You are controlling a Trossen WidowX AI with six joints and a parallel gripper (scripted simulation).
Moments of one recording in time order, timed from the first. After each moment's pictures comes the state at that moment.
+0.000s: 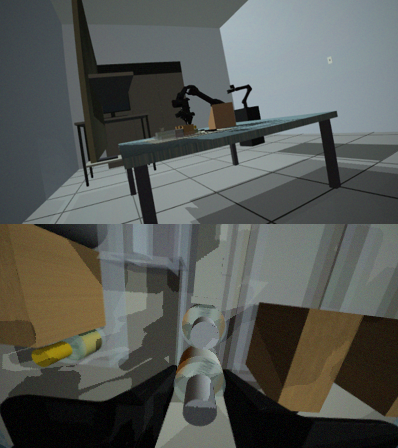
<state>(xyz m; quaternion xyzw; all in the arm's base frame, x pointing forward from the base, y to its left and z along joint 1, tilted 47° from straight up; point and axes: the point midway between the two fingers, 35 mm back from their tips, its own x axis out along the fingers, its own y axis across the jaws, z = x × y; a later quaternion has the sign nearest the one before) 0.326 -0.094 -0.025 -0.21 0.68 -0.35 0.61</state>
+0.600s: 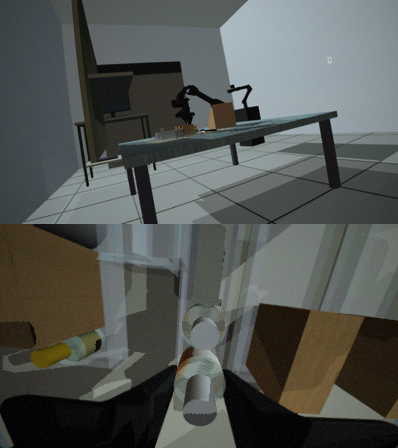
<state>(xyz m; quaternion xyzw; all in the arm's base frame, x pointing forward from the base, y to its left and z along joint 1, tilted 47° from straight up) 0.327 -0.095 -0.026 -0.21 0.68 -0.35 0.61</state>
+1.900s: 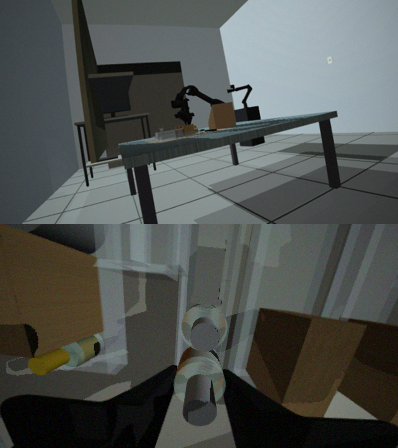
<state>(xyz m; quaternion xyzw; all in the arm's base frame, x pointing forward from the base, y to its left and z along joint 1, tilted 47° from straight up) 0.331 -0.098 -0.027 -0.21 0.68 -0.35 0.61</state>
